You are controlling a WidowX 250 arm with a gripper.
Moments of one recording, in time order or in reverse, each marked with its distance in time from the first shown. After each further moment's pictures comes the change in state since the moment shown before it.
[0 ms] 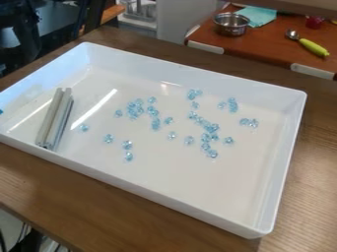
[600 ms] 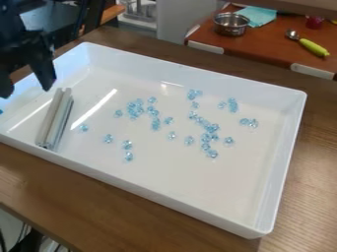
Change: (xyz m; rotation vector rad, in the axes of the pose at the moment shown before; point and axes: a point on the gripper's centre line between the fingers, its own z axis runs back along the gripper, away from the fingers) arm -0.004 -0.002 -0.041 -0.050 -0.016 -0.035
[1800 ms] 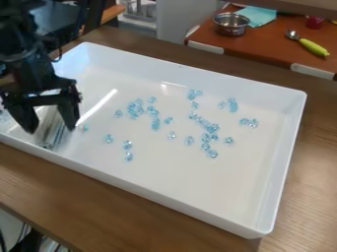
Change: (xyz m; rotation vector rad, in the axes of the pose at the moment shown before) arm -0.008 -0.008 -0.057 0.069 -0.017 -0.040
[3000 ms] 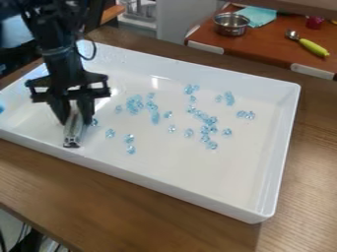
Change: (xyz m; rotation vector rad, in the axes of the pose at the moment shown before) arm 0.009 -0.048 -0.011 0.021 0.050 0.039
